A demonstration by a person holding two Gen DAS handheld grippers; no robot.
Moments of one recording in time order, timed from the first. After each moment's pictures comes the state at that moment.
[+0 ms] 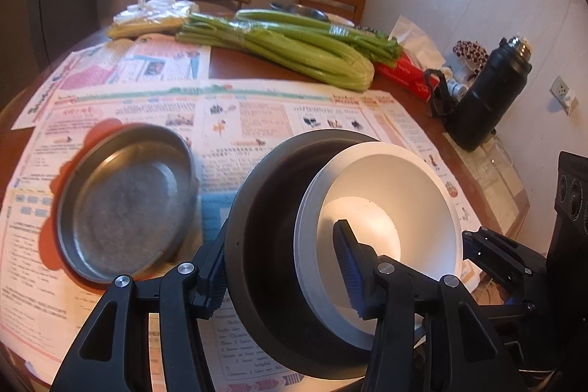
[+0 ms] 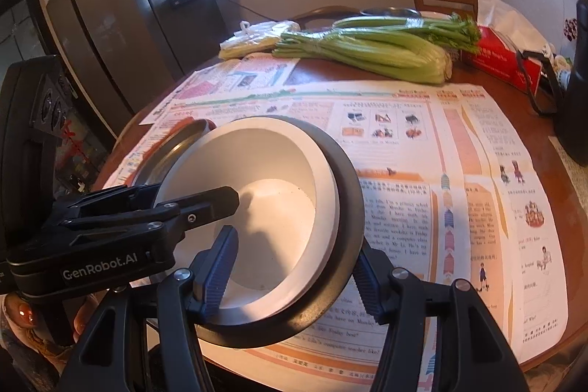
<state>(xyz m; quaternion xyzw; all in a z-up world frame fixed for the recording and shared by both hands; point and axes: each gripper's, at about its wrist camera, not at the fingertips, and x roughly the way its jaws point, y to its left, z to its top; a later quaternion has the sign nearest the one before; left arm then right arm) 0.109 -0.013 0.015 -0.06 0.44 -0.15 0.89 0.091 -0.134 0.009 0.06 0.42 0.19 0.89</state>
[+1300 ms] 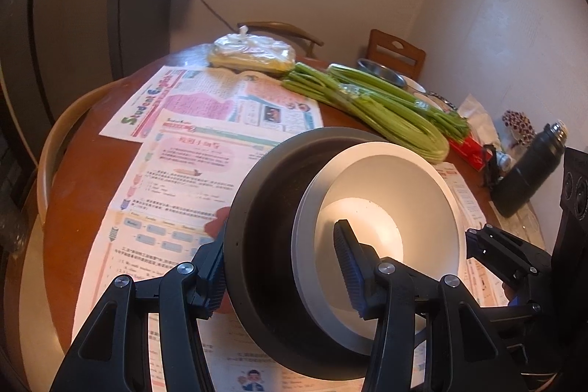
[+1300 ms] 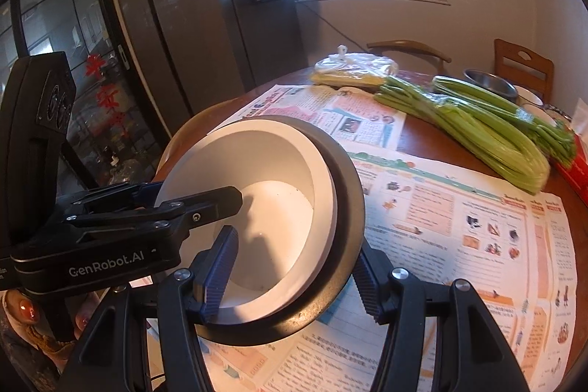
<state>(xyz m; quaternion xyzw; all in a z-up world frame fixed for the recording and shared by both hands) 0.116 0.127 0.051 -0.11 0.39 -0.05 0.91 0.134 0.006 0.057 -0.02 0.38 0.29 0.88</state>
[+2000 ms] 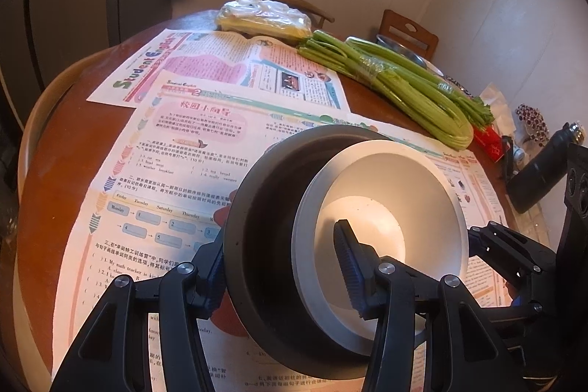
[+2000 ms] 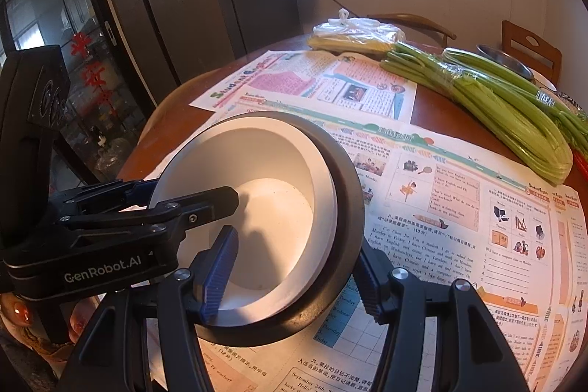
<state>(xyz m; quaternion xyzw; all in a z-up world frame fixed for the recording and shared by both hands) 0.149 0.142 0.001 -0.13 0.43 -0.05 0.89 0.166 0.029 0.014 -0.04 0.43 0.28 0.86</state>
